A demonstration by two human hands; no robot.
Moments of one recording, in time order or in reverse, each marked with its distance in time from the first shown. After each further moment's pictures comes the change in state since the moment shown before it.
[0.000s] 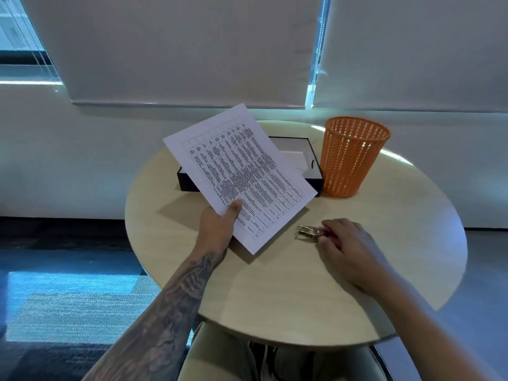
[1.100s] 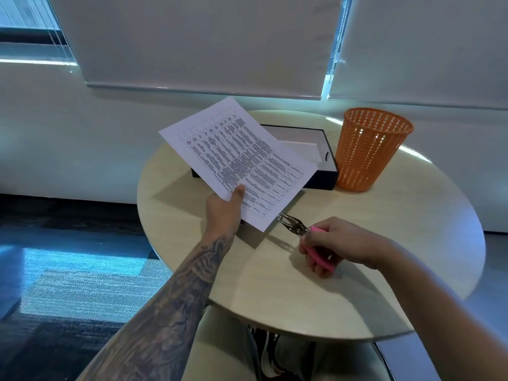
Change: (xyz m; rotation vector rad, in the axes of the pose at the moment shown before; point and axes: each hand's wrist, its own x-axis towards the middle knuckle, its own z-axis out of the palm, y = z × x) left_hand 0.007 -0.001 -0.003 0.025 0.191 0.023; right_hand 0.010 -0.064 -0.028 0.624 -0.742 0.135
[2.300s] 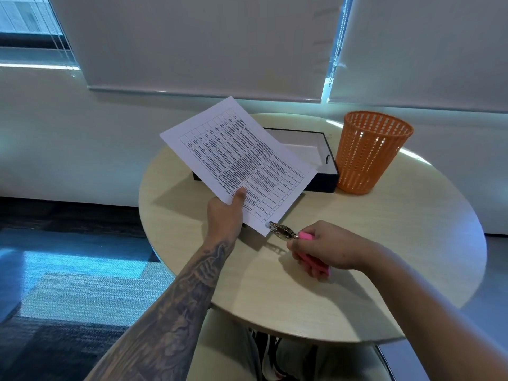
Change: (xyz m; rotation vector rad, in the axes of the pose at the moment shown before) left_hand -0.004 0.004 0.001 0.017 0.005 0.013; right_hand 0.009 -0.010 0.017 -0.169 0.030 -0.020
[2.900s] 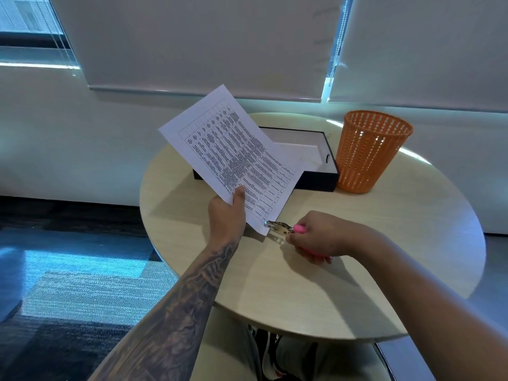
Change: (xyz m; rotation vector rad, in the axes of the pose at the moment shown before) left_hand -0.010 0.001 0.002 0.109 0.046 0.111; right_hand 0.021 -0.007 -0.009 -0.372 0.051 0.035
